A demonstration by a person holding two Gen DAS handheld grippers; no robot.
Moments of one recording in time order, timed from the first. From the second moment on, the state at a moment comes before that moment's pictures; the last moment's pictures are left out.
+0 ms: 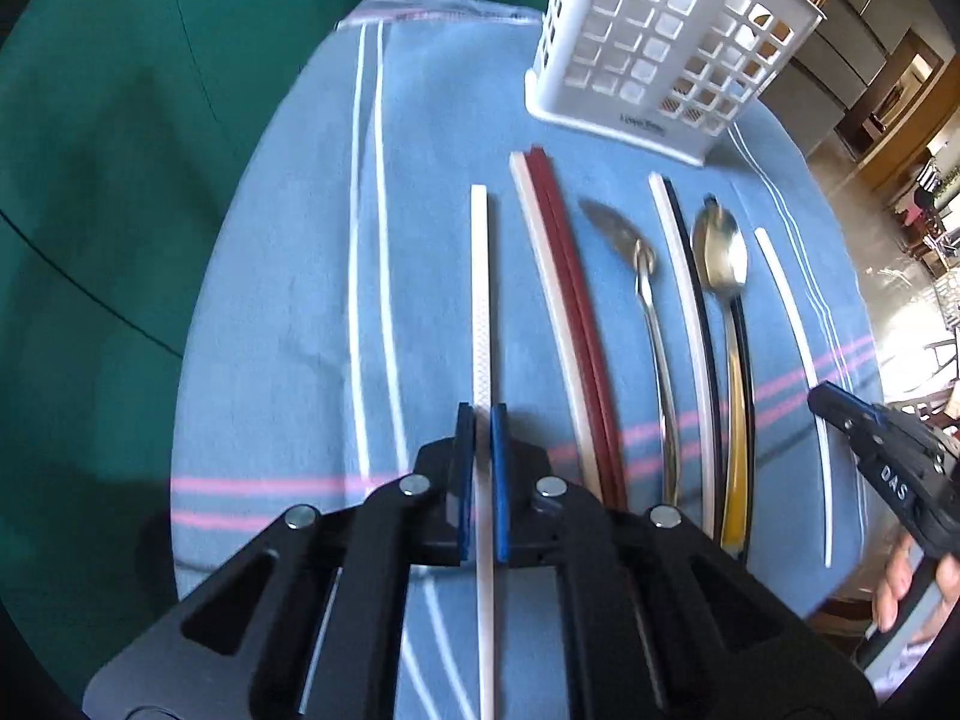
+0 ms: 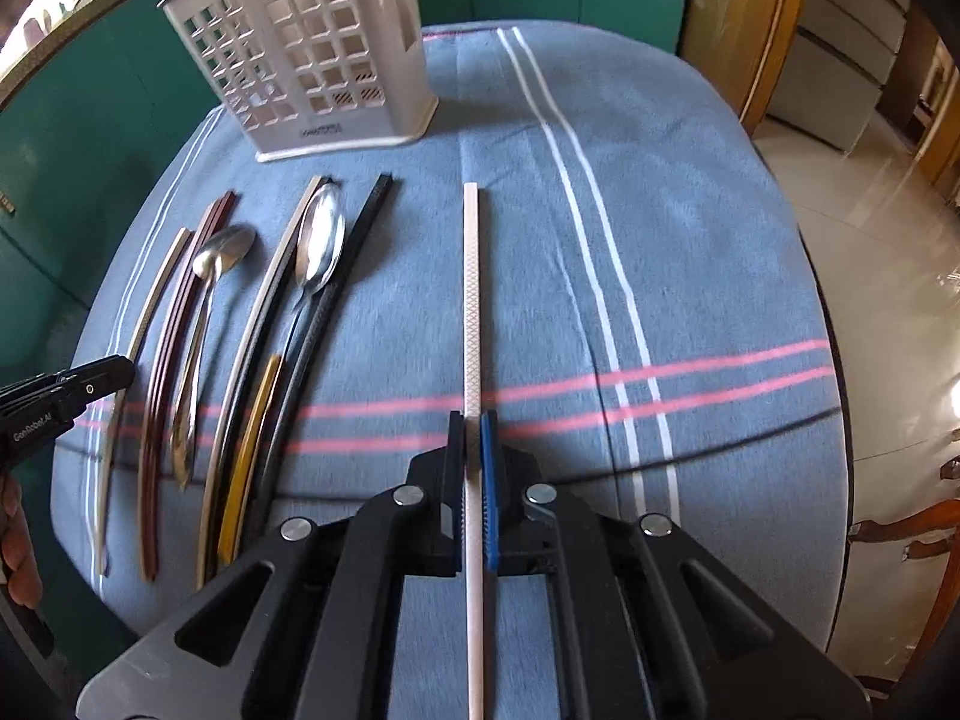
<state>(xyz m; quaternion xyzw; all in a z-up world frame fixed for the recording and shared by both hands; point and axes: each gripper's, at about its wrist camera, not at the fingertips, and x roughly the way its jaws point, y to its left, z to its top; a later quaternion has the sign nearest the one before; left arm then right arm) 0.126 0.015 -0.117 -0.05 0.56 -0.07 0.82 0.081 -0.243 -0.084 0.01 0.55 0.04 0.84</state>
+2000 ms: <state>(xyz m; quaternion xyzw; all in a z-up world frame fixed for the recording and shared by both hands) 0.171 0.014 0.247 -0.06 0.21 -0.13 0.97 0.155 -0.259 0.261 0.06 0.24 0.12 0.96</state>
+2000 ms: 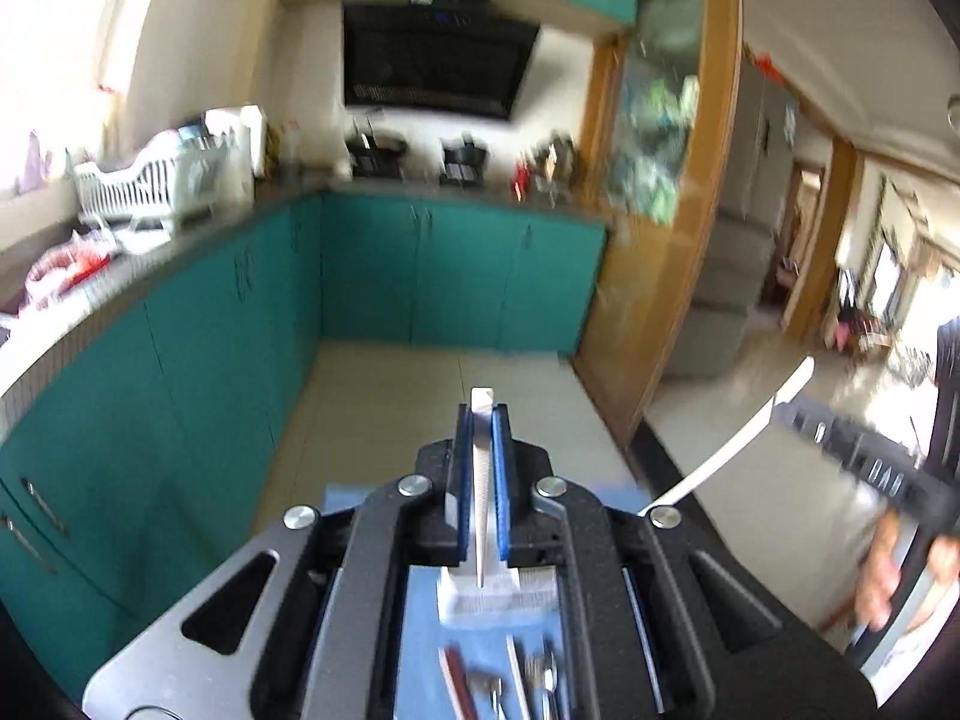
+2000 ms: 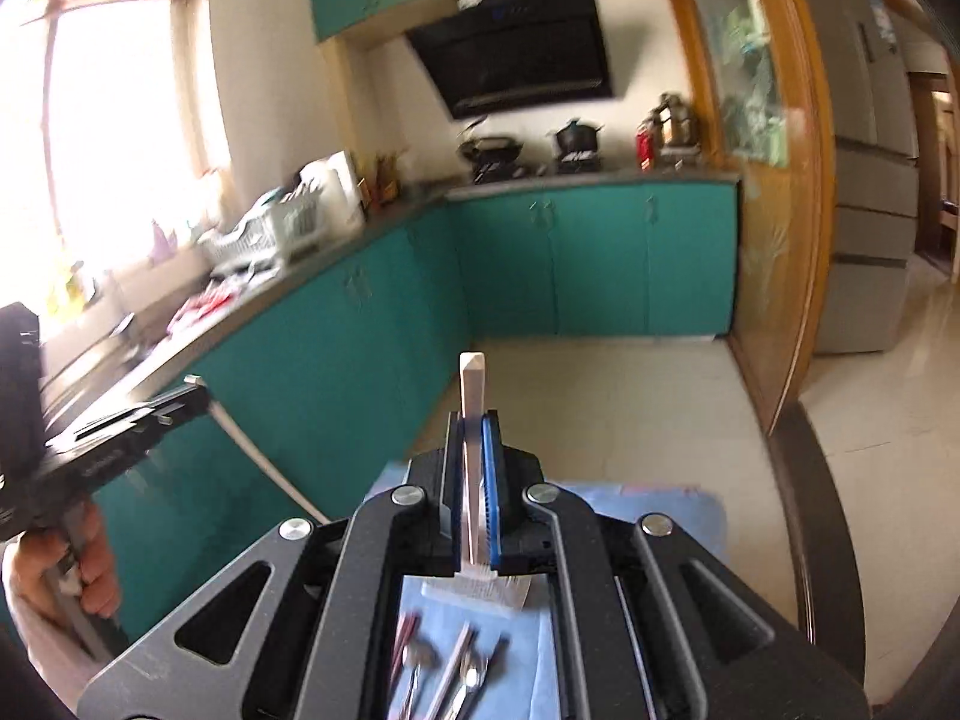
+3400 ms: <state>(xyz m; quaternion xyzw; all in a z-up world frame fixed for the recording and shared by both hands) 0.100 0.066 -0.059 -0.07 0.44 0.03 0.89 0.102 -0.251 -0.070 0.08 0.50 0.09 0.86</state>
